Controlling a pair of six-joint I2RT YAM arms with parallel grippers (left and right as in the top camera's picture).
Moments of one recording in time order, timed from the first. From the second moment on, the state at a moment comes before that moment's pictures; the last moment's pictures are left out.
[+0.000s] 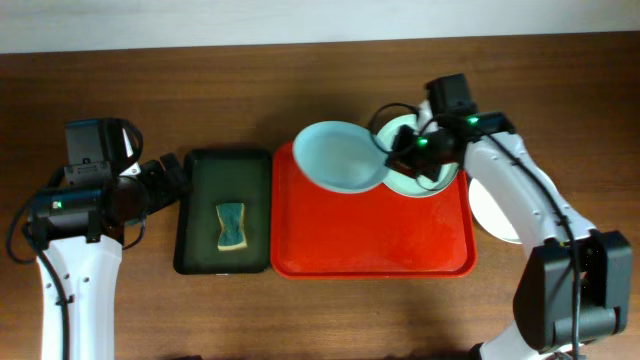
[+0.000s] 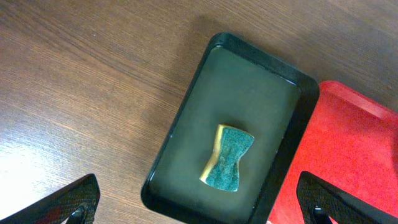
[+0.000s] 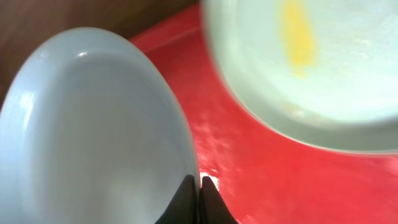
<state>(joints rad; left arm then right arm) 0.11 1.28 1.33 -1.12 -0.02 -0.34 0.13 1.76 1.36 -0.83 -0.44 0.60</state>
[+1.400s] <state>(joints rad) 0.11 1.28 1.33 -1.12 -0.02 -0.34 -0.84 1.76 1.18 -1.03 -0.38 0.31</state>
